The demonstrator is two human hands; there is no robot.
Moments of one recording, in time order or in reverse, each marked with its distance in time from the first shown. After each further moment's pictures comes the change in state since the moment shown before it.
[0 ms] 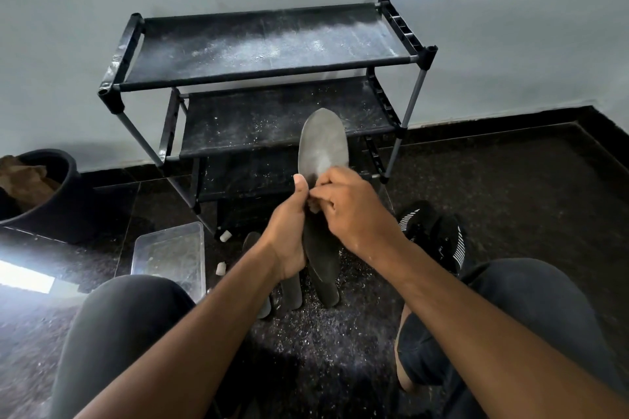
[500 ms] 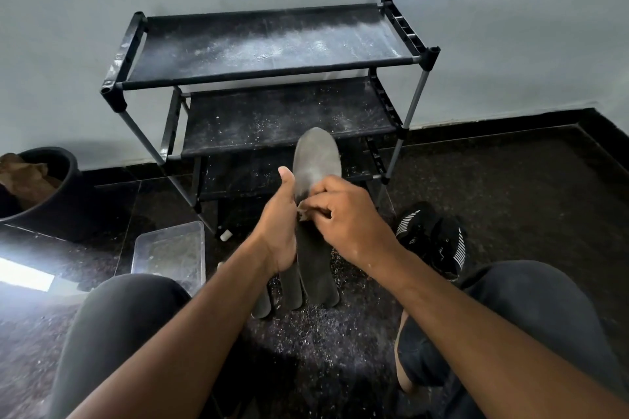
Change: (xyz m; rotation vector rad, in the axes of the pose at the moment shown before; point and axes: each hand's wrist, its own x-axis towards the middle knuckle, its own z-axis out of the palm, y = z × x) left_hand -0.004 0.015 -0.003 0.122 0.026 0.013; right_hand -0.006 -0.007 0.007 0.135 -0.009 0.046
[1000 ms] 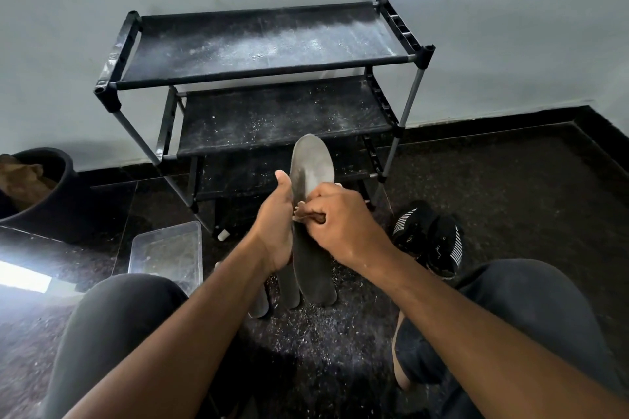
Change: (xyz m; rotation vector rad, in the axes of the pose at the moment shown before) left_hand 0.012 -0.006 -0.004 -0.049 0.004 -0.035; right_hand -0.004 0.007 0.007 0.012 -0.024 0.064
